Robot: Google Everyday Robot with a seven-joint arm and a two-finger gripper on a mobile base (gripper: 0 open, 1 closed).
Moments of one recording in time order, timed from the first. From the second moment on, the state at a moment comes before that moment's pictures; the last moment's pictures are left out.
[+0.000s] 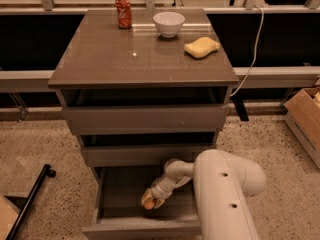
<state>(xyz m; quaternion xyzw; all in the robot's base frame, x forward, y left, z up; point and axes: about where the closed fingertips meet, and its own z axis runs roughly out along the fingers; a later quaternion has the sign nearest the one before) 0.557 0.049 0.183 0.00 -0.95 -0.29 0.10</state>
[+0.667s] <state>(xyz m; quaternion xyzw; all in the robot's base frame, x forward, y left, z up) 0.514 -0.036 0.294 -0.01 -0.94 -0.34 0.05</state>
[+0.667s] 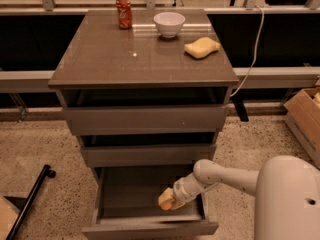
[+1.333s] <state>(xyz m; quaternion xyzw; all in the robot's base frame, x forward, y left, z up) 0.501 -0.147 0.453 -0.02 -0.96 -0.28 -0.01</state>
